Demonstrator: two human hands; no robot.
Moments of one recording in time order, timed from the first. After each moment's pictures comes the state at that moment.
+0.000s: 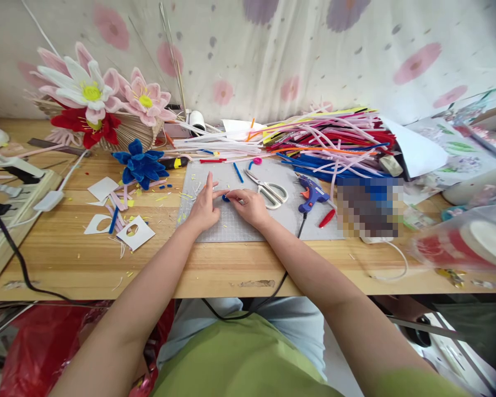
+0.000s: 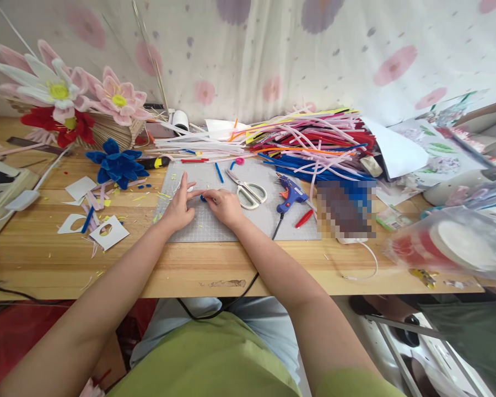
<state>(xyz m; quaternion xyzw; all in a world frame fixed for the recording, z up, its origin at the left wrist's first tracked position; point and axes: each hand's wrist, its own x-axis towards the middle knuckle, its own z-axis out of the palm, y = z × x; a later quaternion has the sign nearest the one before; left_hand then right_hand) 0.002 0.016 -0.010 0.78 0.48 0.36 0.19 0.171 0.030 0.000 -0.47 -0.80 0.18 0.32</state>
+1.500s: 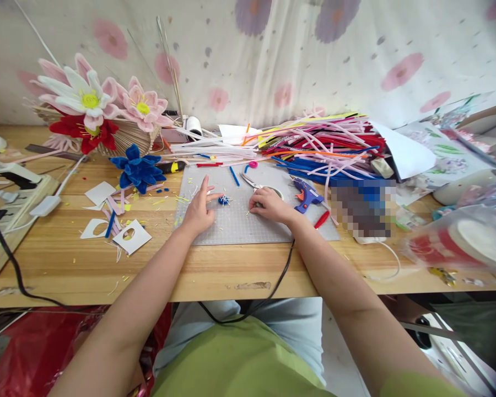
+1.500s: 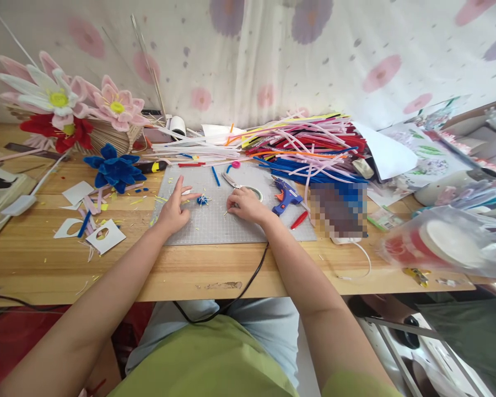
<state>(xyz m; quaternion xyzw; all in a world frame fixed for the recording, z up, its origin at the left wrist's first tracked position) 0.002 0.012 -0.005 0.76 0.50 0.39 0.18 0.248 0.049 0.017 -0.41 -0.89 0.15 0.12</state>
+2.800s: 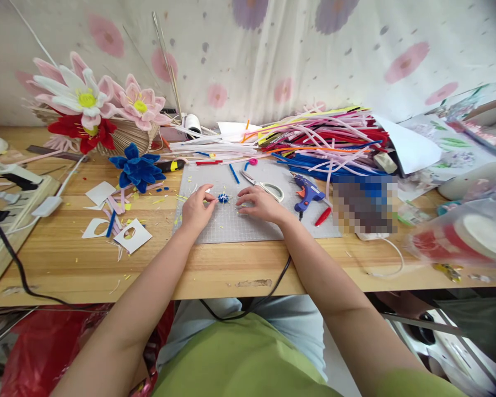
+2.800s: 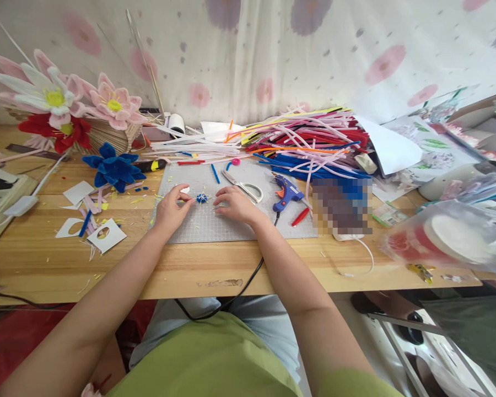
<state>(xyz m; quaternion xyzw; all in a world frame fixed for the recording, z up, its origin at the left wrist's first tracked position) 0.007 0.011 0.001 0.68 0.62 0.38 0.13 0.222 0.039 0.019 -0.40 -0.86 0.23 0.21</state>
